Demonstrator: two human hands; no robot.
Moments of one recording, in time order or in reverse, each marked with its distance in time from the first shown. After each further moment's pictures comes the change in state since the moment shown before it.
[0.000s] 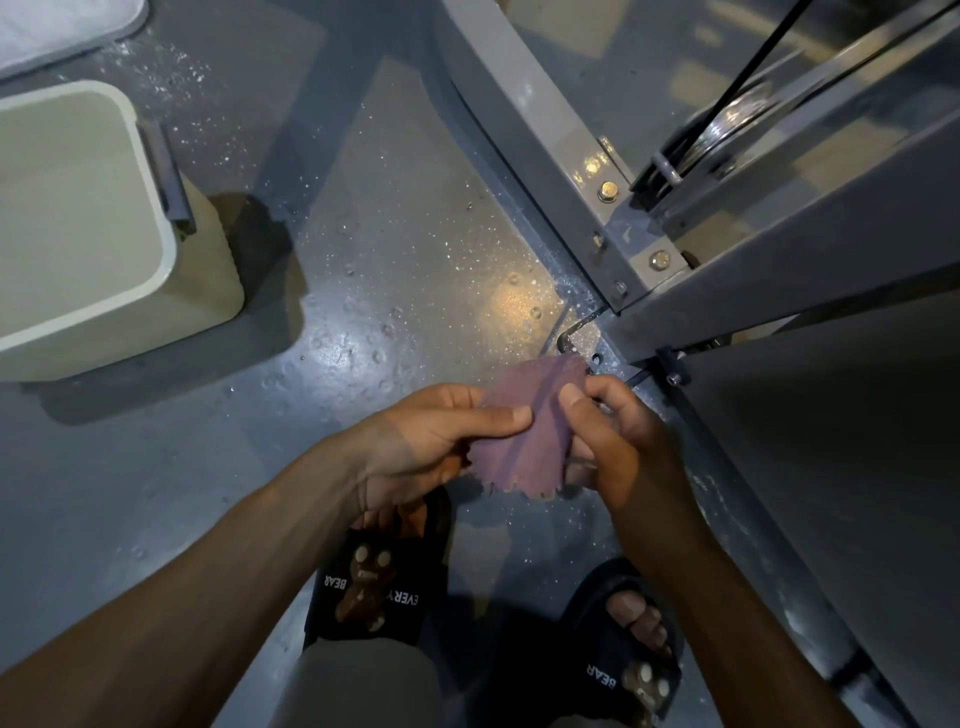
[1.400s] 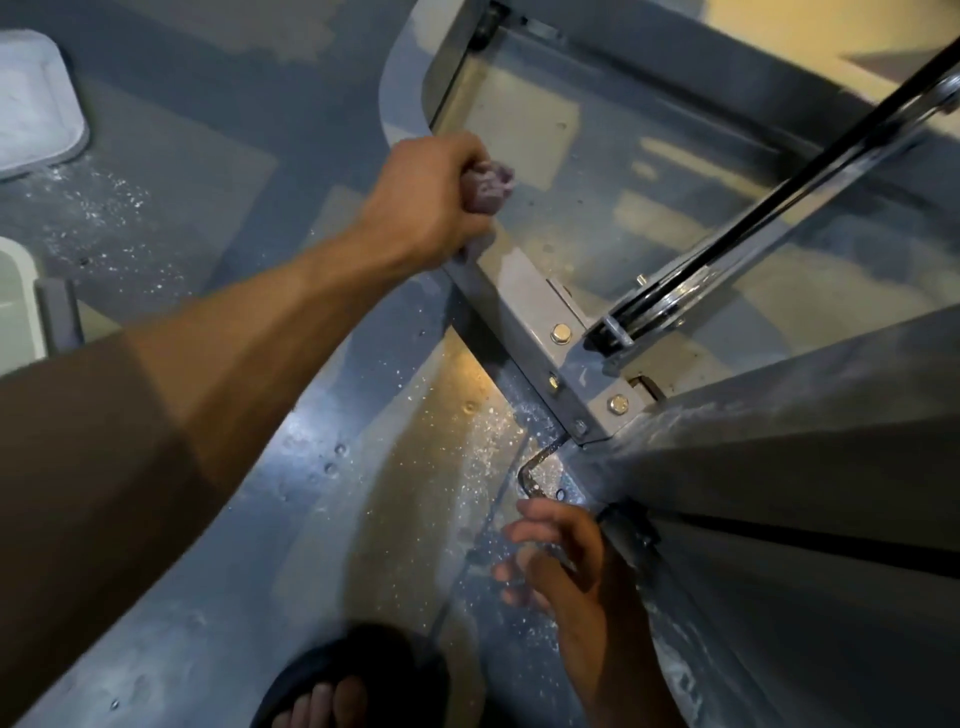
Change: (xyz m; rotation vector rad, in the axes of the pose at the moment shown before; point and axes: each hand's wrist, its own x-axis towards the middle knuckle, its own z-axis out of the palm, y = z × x) left_hand 0.118 0.258 -0.009 1.290 0.702 0.785; right_hand 0.049 0.010 -0.001 0.166 0.206 0.073
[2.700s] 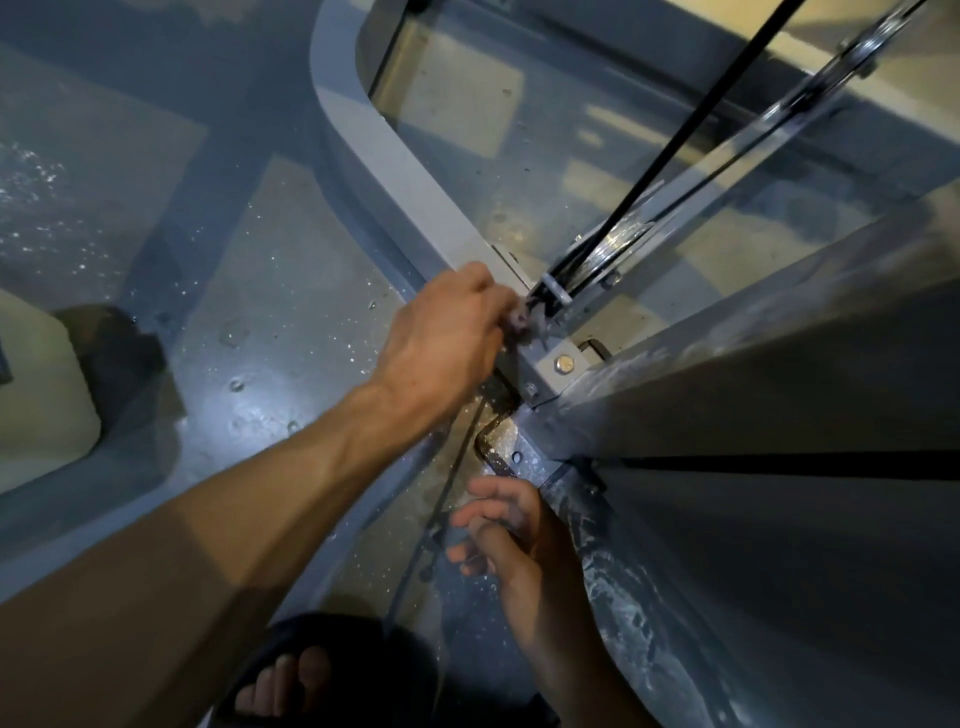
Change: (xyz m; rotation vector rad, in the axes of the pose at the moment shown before) left_hand -0.101 0.040 0.080 0.121 -0.099 0.228; right_hand -0.009 0.013 0.002 -0.058 -0.003 -0.006
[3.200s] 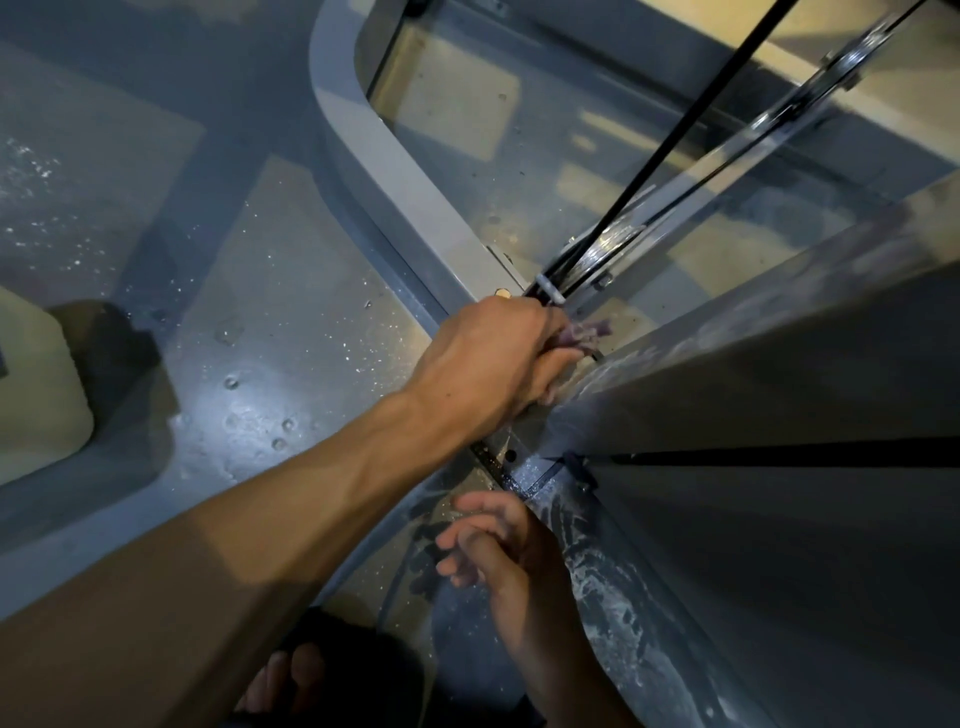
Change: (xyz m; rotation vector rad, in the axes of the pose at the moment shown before) left_hand -0.004 0.035 -0.002 -0.197 -0.087 0.064; right_hand -0.008 0.003 0.000 -0.027 -0.033 0.027
